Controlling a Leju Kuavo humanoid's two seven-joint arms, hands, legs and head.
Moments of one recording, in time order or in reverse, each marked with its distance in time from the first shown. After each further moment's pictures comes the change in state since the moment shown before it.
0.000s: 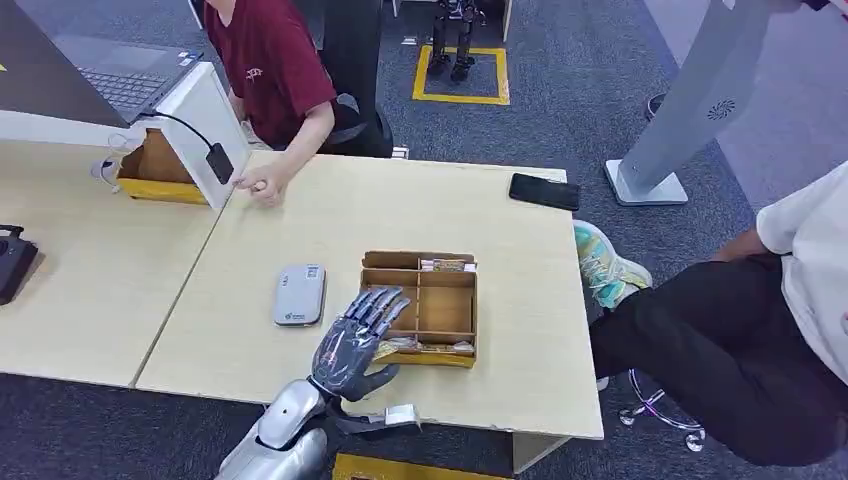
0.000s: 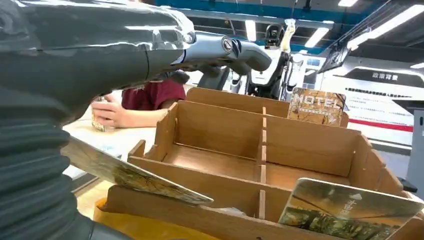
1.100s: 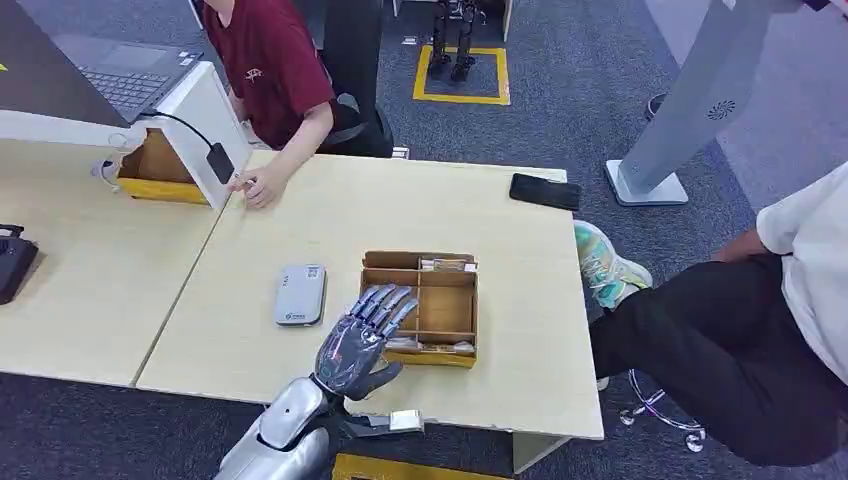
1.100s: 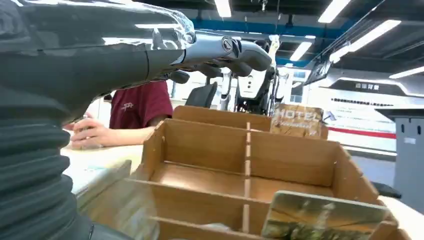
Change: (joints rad) left arm 0.007 -0.001 0.000 -0.041 -0.071 0.000 -0.001; right arm 0.000 0.000 -0.004 0.000 0.000 -0.003 0.003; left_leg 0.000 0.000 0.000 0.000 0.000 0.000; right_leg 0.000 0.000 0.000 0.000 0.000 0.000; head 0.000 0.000
